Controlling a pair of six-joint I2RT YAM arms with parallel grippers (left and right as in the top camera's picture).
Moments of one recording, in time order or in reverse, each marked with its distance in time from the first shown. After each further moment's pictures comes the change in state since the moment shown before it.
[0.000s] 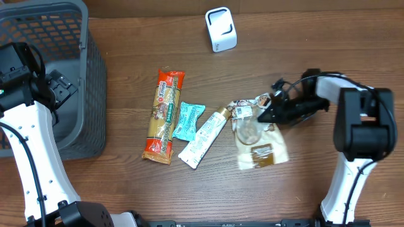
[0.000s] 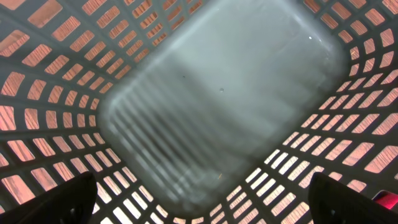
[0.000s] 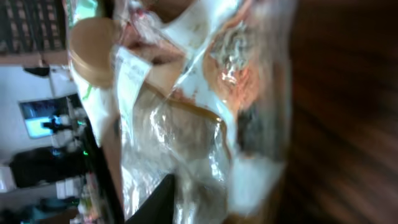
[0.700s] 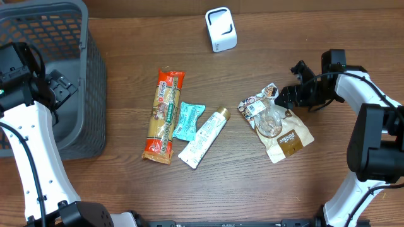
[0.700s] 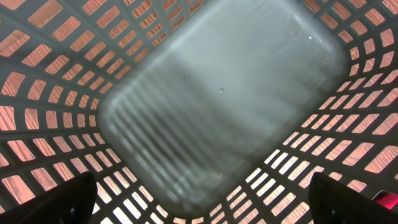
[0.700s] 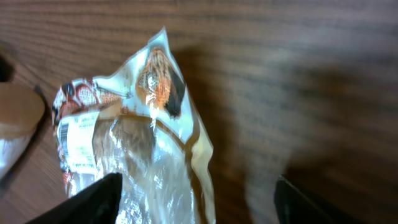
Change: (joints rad) left arm 0.000 0.000 0.000 0.000 0.000 0.000; right arm -0.082 -0.223 -0.009 0.203 0.389 0.143
